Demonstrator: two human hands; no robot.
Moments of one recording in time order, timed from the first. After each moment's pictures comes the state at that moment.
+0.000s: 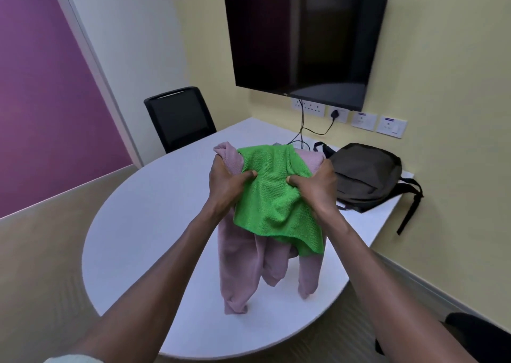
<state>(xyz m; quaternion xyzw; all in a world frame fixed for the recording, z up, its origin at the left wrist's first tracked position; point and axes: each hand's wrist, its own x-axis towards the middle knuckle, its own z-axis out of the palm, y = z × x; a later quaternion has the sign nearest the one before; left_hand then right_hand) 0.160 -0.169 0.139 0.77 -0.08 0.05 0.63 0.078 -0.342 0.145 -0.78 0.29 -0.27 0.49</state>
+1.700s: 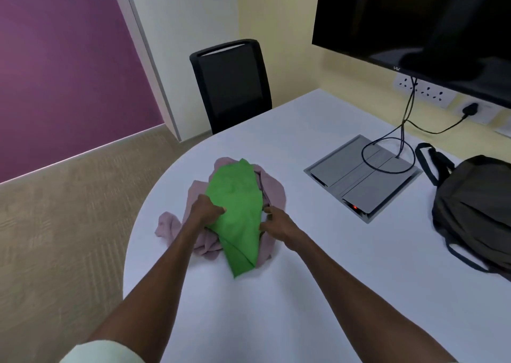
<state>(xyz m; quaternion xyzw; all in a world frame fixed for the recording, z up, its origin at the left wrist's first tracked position) 0.546 0.085 -0.045 0.89 0.13 -0.20 0.40 0.450 -0.114 -0.007 -0.82 0.16 0.19 0.52</state>
